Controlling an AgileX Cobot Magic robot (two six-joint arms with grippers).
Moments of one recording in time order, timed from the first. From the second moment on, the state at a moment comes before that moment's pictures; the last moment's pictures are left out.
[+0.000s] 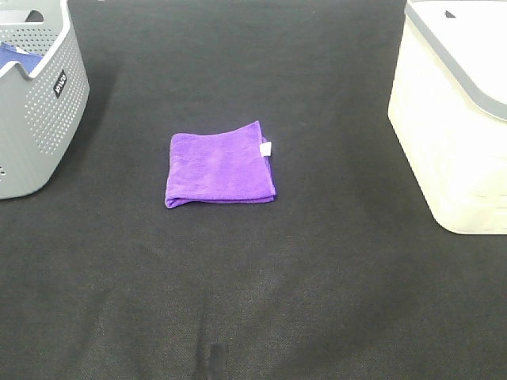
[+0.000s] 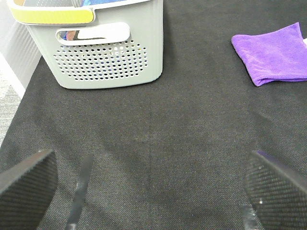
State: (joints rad) left arm 0.04 0.00 -0.51 -0.03 1.05 0.08; right arm -0.03 0.00 -0.50 0.03 1.07 -0.11
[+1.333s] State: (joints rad) left arm 0.04 0.00 -0.51 -0.03 1.05 0.08; right arm 0.18 1.62 -1.43 0.40 1.00 -0.12
